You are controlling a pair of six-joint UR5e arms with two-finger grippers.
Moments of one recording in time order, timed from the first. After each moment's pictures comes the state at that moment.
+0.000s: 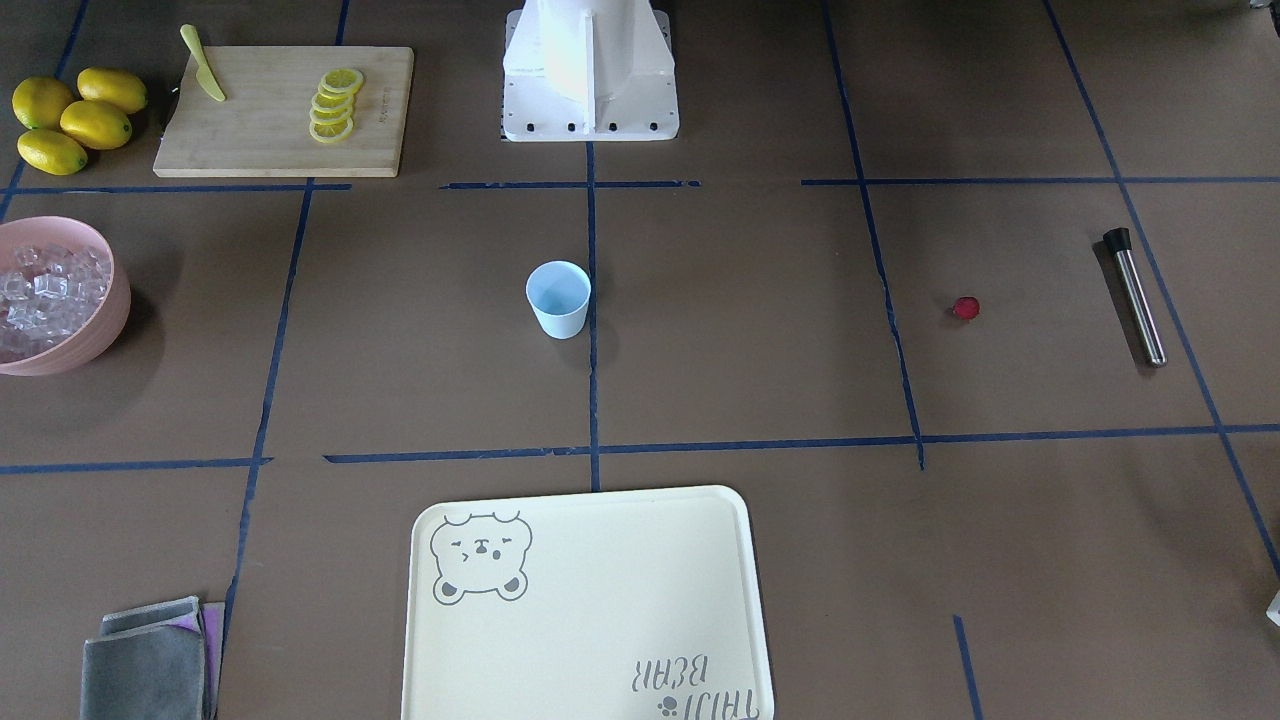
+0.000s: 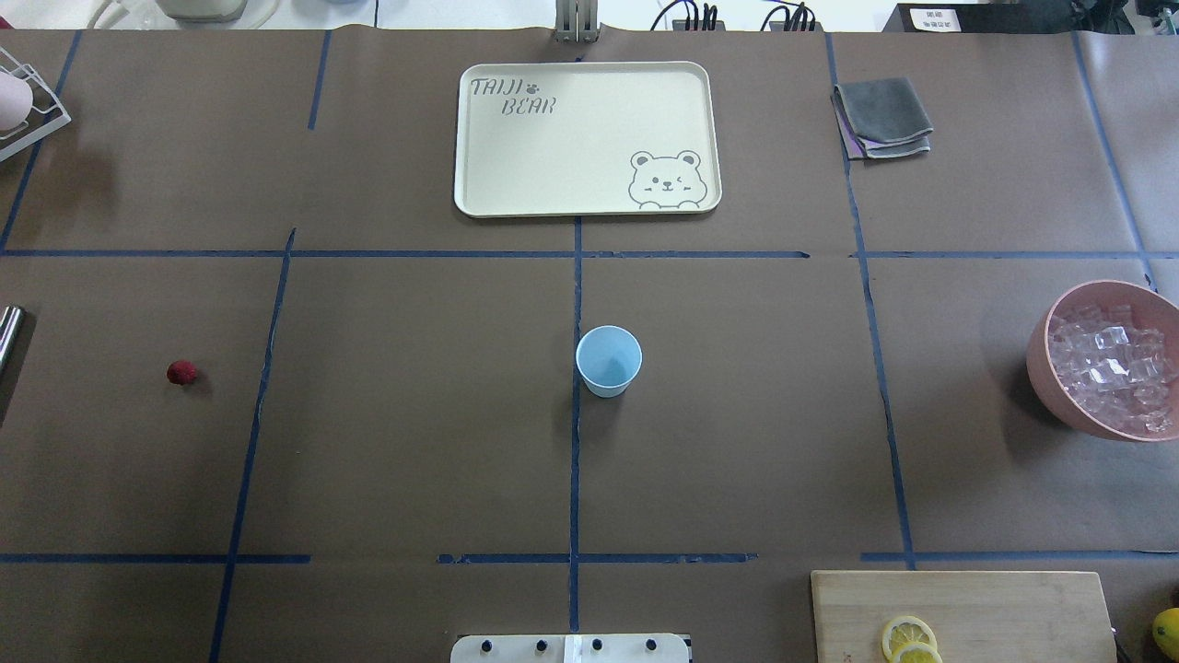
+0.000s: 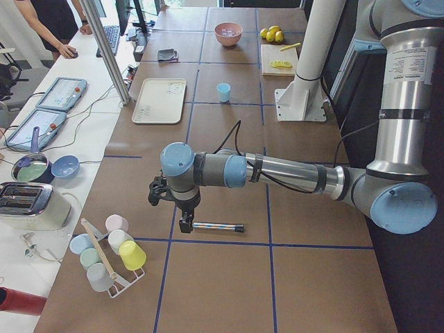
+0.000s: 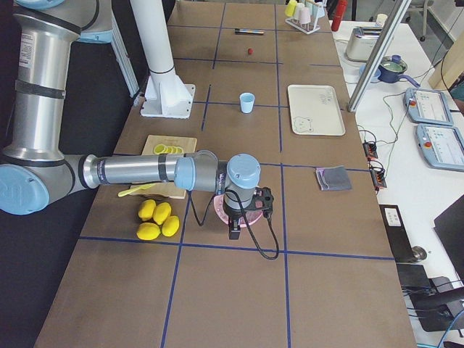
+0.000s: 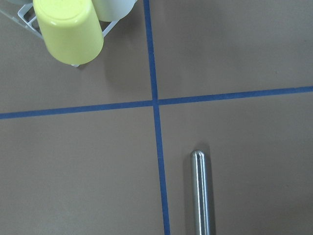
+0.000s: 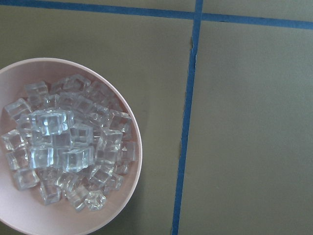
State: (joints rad) left arm -1.55 -1.57 -1.71 -1.45 -2.37 0.04; right arm 1.51 -1.76 1.86 -1.72 2.36 -0.08
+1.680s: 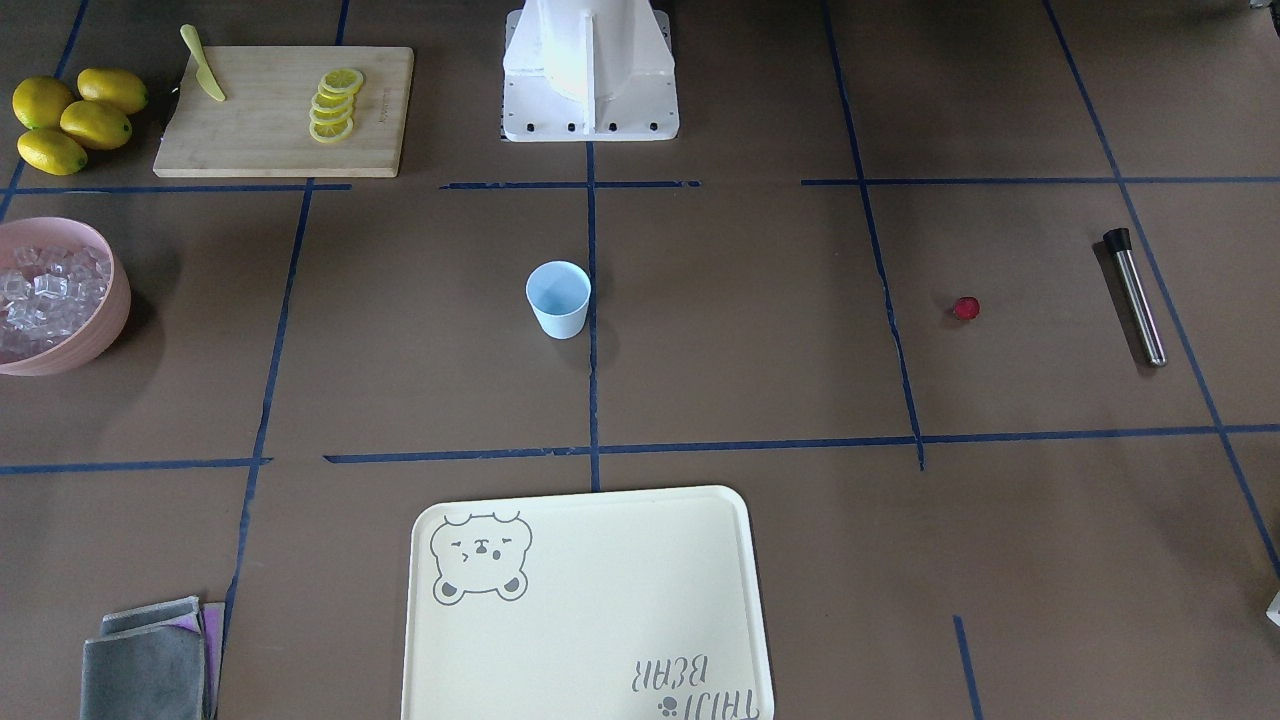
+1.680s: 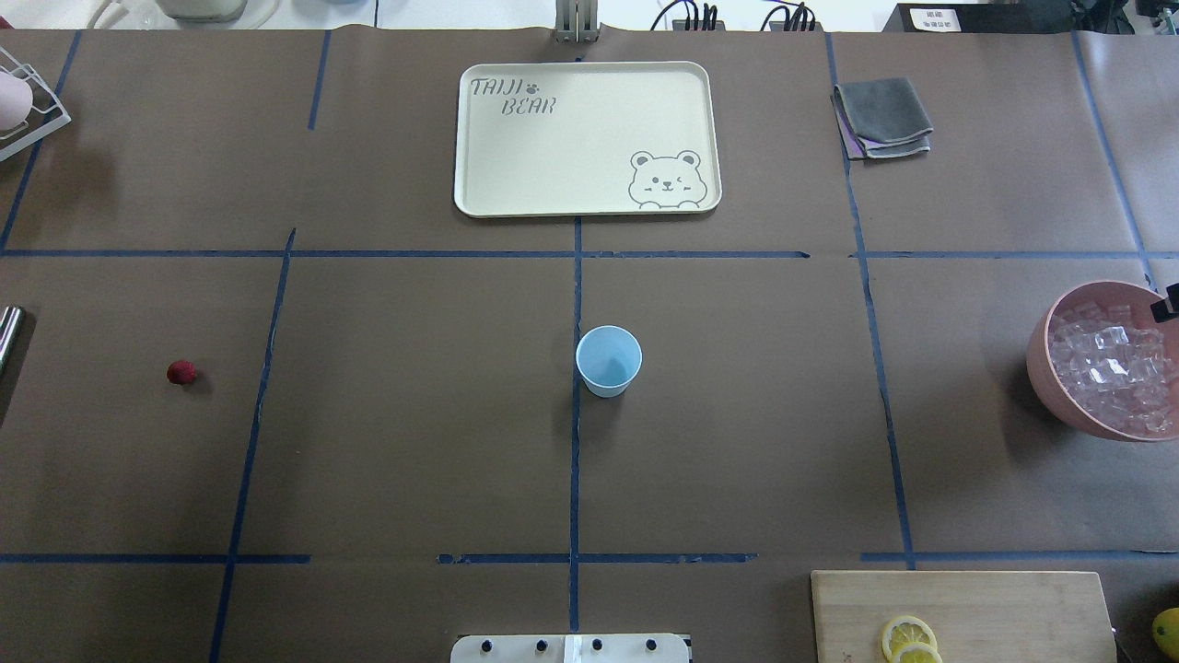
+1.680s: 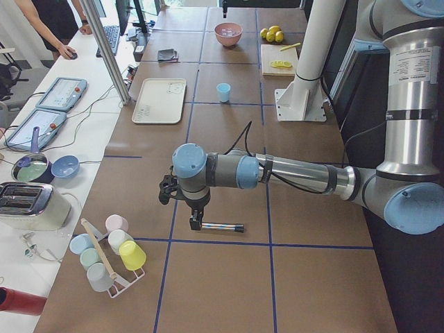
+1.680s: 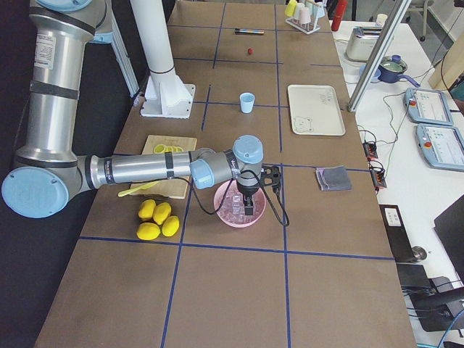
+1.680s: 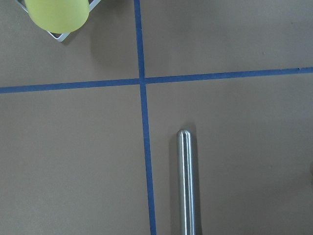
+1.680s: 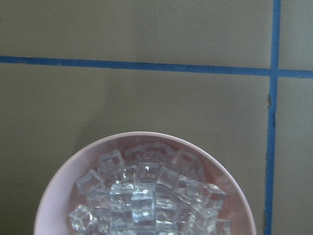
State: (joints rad) left arm -1.55 -1.51 -1.77 -1.46 -2.40 0.03; right arm 1.24 -1.74 1.84 -1.27 2.29 0.47
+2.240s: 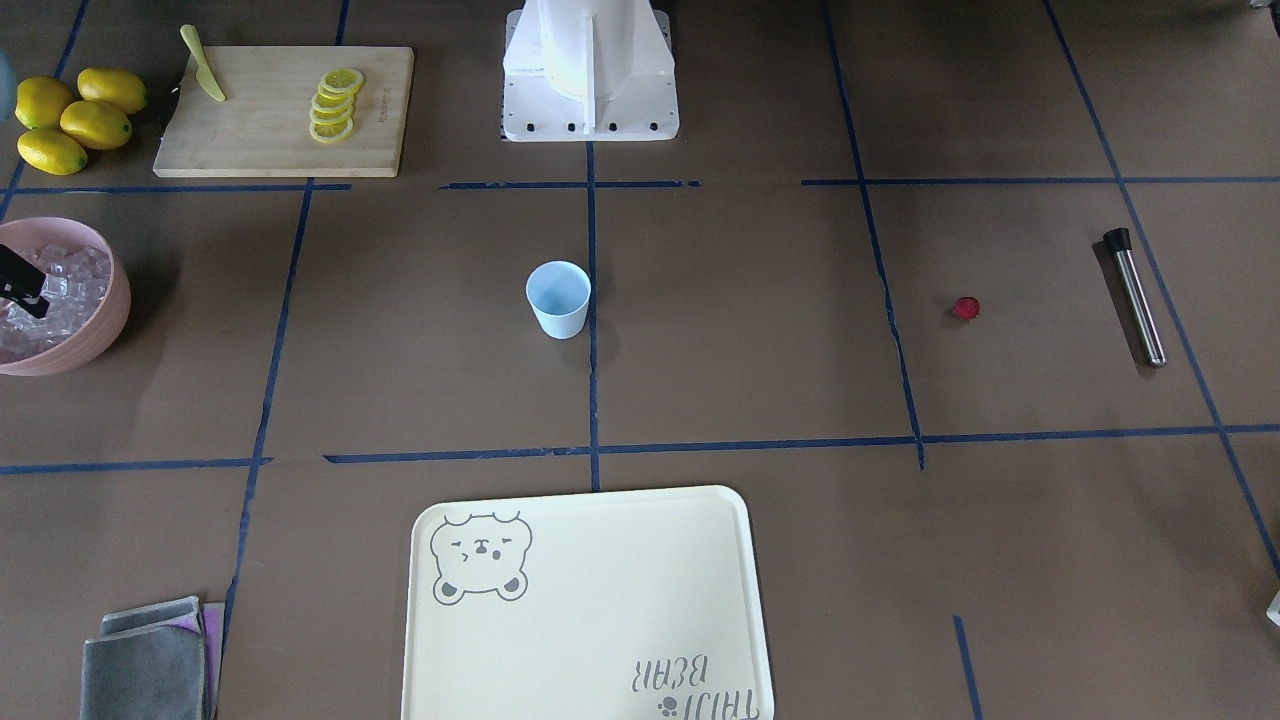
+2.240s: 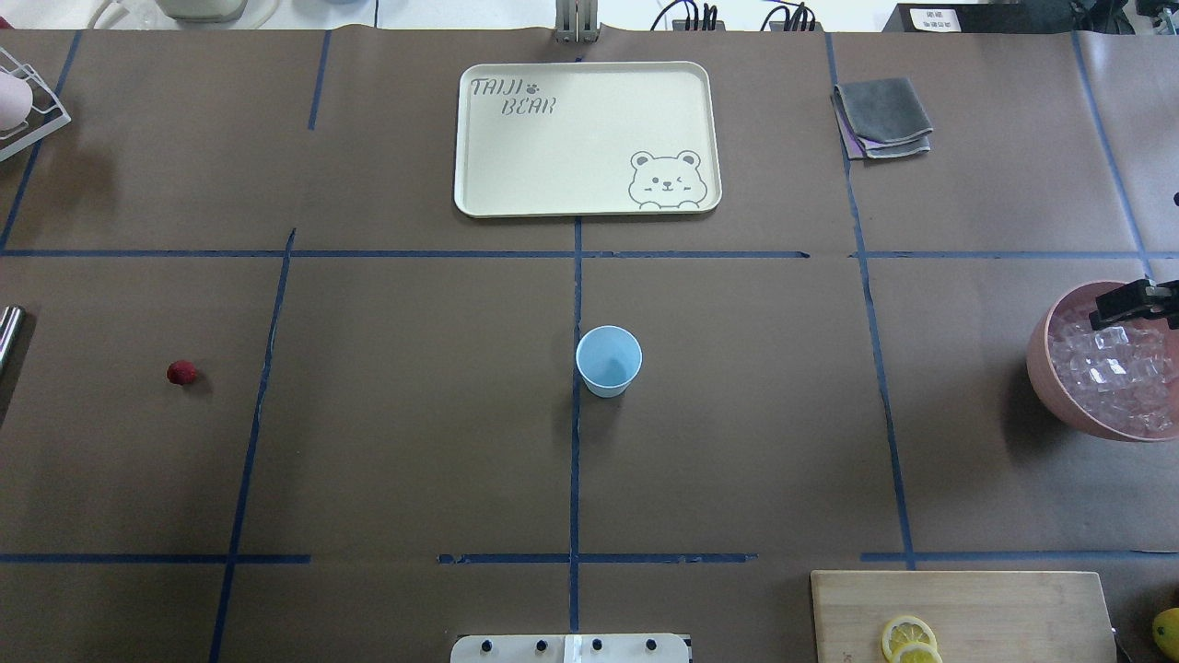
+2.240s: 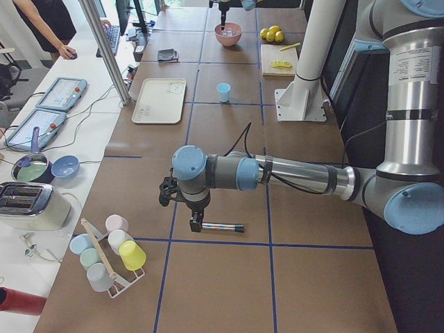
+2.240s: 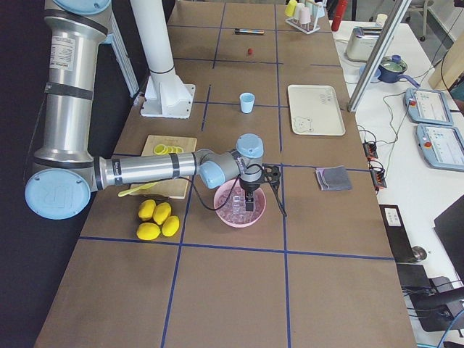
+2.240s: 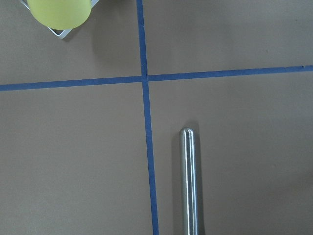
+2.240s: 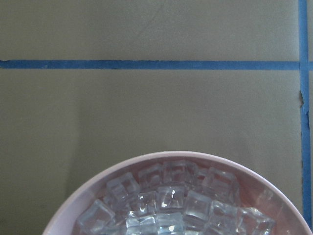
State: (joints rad) left arm -1.55 -1.51 -1.76 -1.46 -2.40 0.04; right arm 1.12 -1.71 1.77 -1.20 2.19 0.63
